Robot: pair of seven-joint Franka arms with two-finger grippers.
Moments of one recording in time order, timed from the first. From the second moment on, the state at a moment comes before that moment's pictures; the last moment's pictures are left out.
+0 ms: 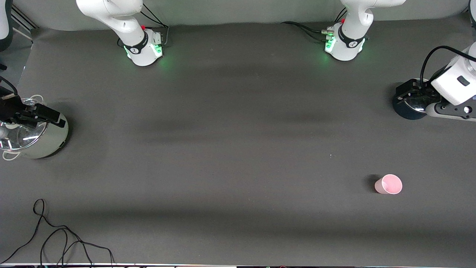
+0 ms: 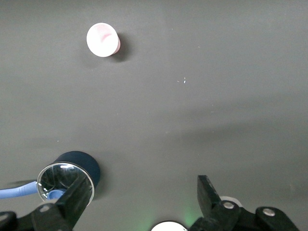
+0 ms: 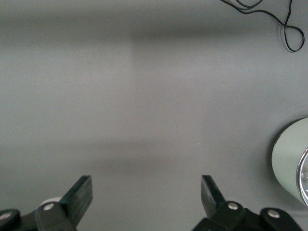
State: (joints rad) left arm -0.06 0.02 -0.02 -1.58 0.02 1.49 0.08; right arm 0.04 0.06 -0.12 -1.57 0.09 1.64 -0.04
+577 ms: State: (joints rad) left arm -0.06 0.03 -0.02 -1.57 0.02 1.49 0.08; right arm 0.04 0.06 -0.12 -1.58 0.09 1.64 -0.04
